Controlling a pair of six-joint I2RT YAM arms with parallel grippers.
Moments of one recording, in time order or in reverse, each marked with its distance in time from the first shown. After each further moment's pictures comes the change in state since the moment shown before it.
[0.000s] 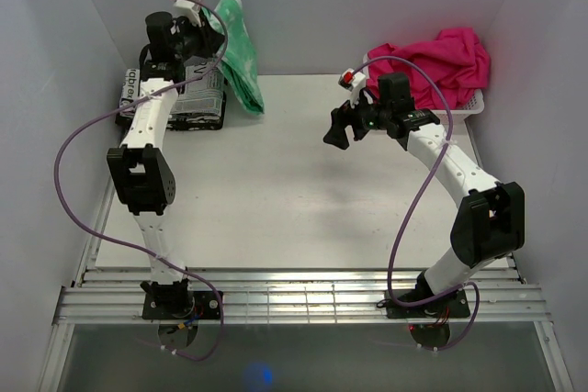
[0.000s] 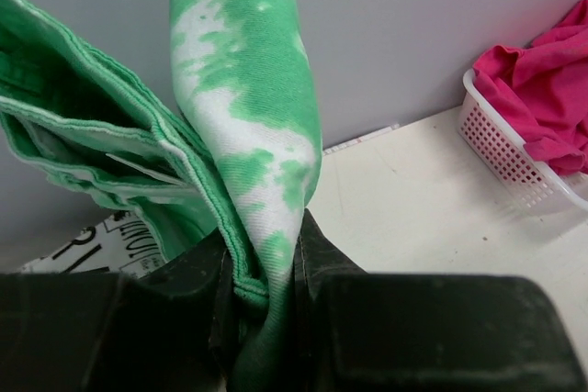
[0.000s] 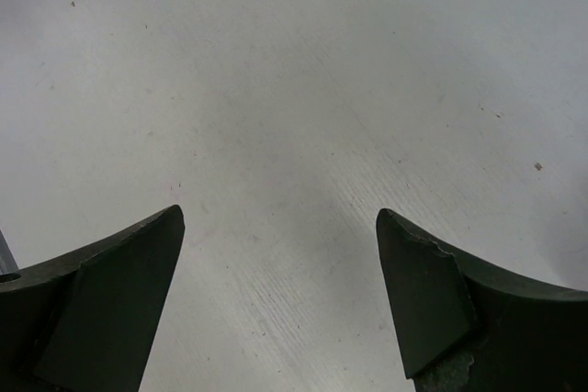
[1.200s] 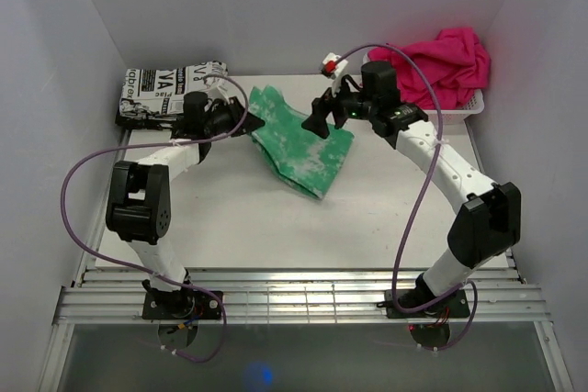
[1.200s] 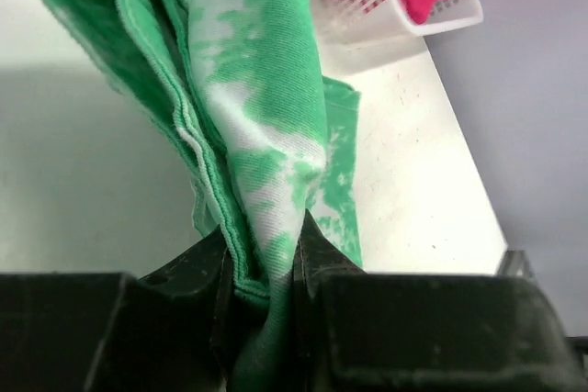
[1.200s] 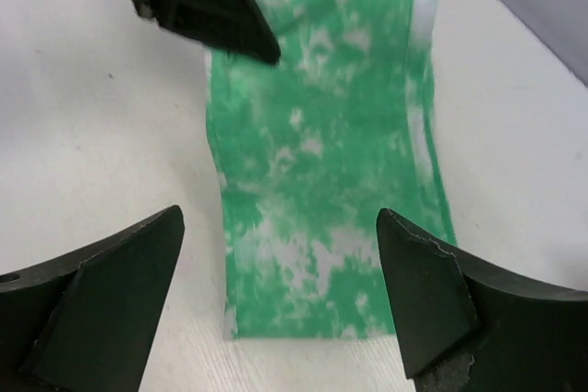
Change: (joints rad) left arm -0.092 -0.289 -0.993 0.459 0.183 -0.500; right arm 0.155 0.028 0.128 0.122 0.038 0.034
